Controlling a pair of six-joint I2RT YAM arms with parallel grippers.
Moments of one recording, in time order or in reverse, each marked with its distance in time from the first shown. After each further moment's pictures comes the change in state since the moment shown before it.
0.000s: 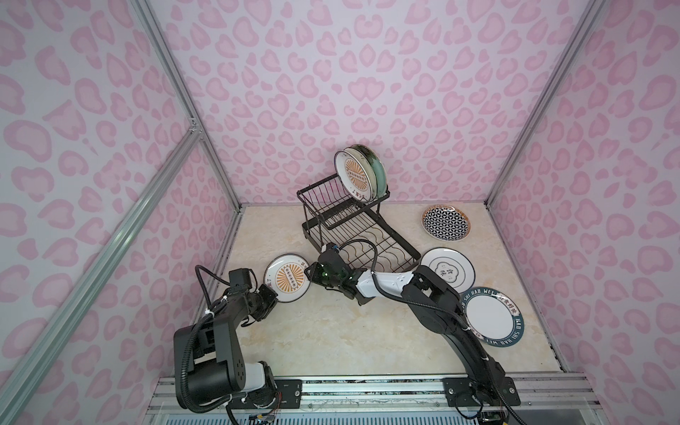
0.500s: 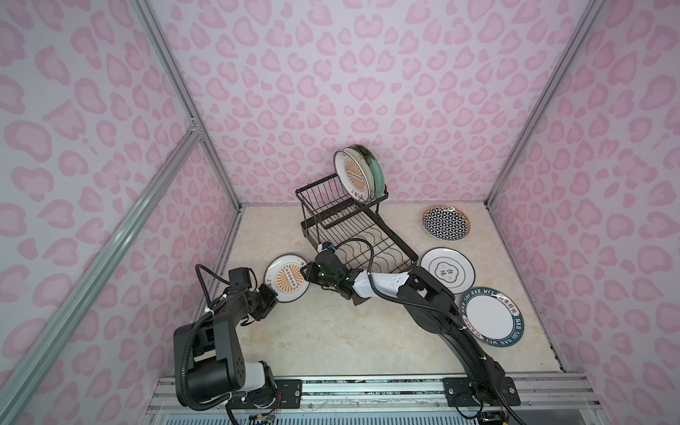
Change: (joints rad) left arm 0.000 0.014 0.013 -0.015 0.003 0.013; right arm 0.011 0.041 0.042 0.027 0.005 -0.029
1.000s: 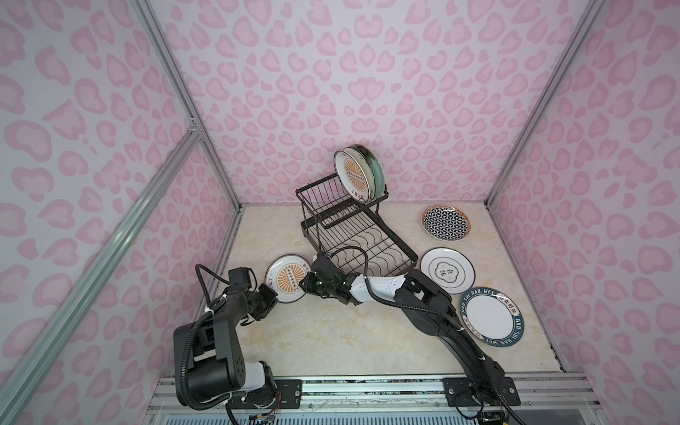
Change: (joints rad) left arm 0.000 0.000 0.001 0.001 0.002 0.003; right arm 0.024 0.010 0.005 -0.103 -0.082 -0.006
